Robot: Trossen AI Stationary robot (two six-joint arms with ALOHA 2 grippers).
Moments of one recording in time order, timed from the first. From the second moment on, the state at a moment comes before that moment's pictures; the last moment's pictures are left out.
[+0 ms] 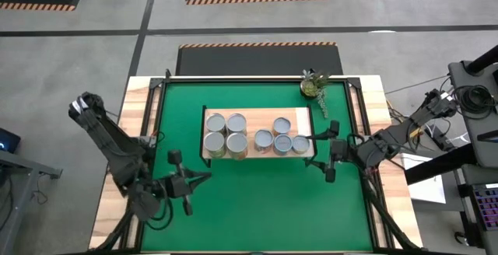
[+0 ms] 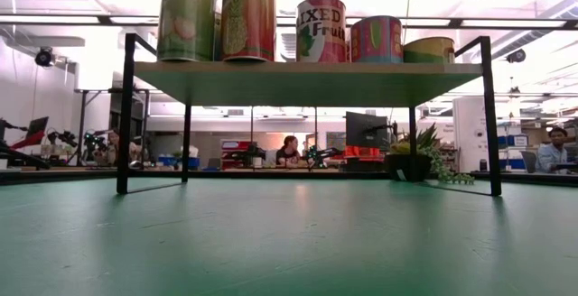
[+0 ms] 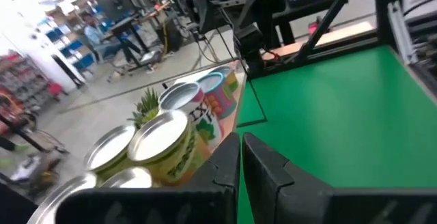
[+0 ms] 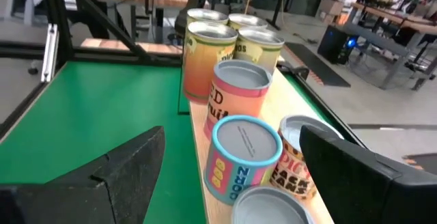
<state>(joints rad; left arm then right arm) -0.86 1.25 0.99 -0.25 -1.14 -0.11 0.56 0.82 0.64 -0.09 0.70 0.05</state>
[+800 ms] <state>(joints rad) -0.67 1.56 0.99 0.08 -1.24 0.01 0.56 0.82 0.63 -0.06 0.71 -0.02</state>
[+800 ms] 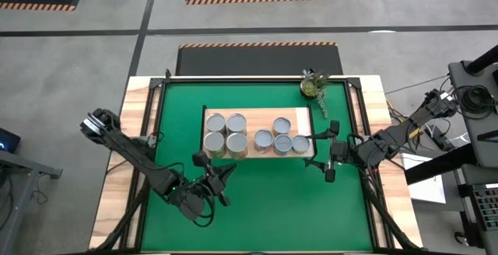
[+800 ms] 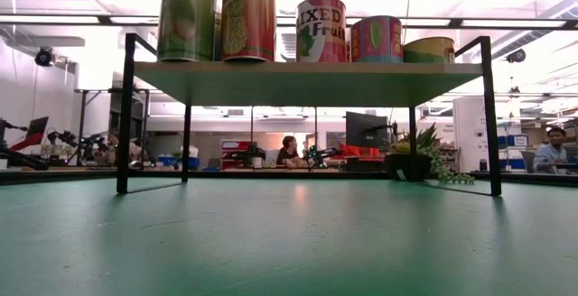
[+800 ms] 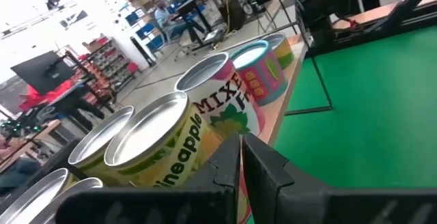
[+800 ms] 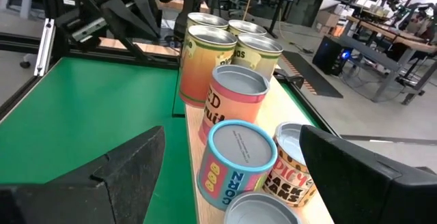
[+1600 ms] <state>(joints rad) -0.57 1.61 0.99 0.11 -1.25 -0.02 0.56 0.82 0.63 -0.07 0.71 -0.02</state>
